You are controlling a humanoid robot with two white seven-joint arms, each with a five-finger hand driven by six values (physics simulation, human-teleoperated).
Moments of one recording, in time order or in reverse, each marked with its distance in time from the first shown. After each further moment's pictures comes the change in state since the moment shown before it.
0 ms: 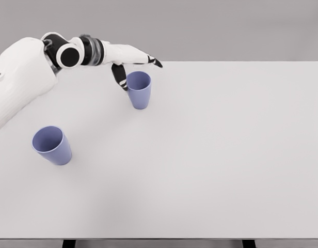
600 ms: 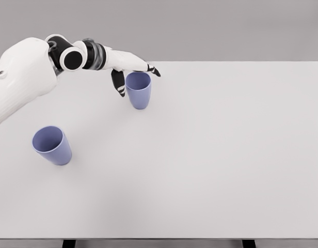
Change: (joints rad) left arm -0.040 0.009 -0.127 0.001 0.042 0.007 0.000; right arm 0.000 0.000 0.000 0.000 0.000 0.000 0.000
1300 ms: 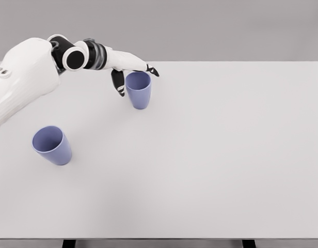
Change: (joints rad) left arm -0.003 -0.024 -0.005 0.047 -0.006 0.001 0.000; right arm 0.000 0.000 0.000 0.000 0.000 0.000 0.000
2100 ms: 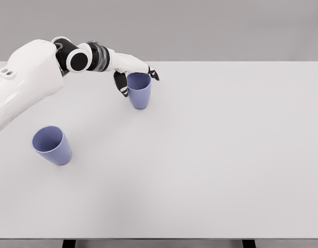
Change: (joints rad) left arm 0.005 -0.018 -0.006 0.019 -0.004 0.002 0.000; right arm 0.000 0.000 0.000 0.000 0.000 0.000 0.000
